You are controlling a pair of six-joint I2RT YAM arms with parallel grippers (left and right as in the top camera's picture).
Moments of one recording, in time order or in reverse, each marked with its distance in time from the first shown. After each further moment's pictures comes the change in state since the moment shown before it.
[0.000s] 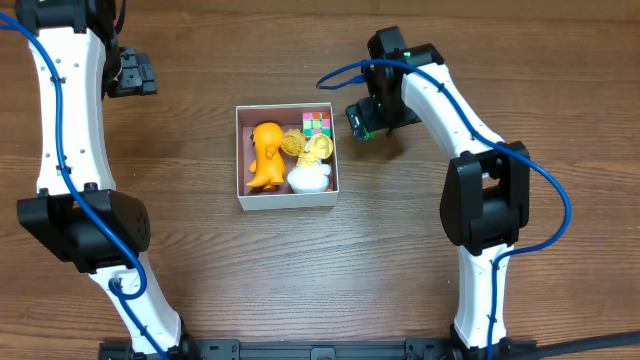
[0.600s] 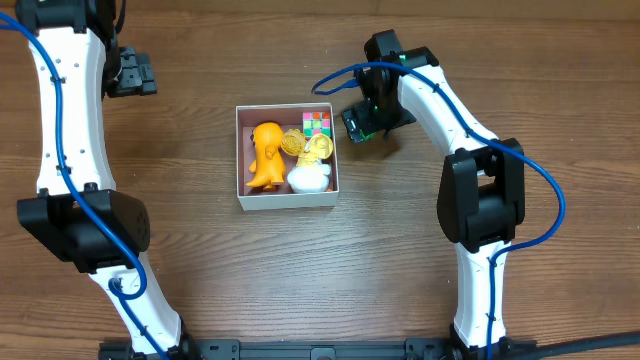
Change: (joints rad) left arm 0.000 0.000 0.000 0.000 0.000 0.000; right arm 0.002 0.020 -0.003 0.030 -0.047 -0.072
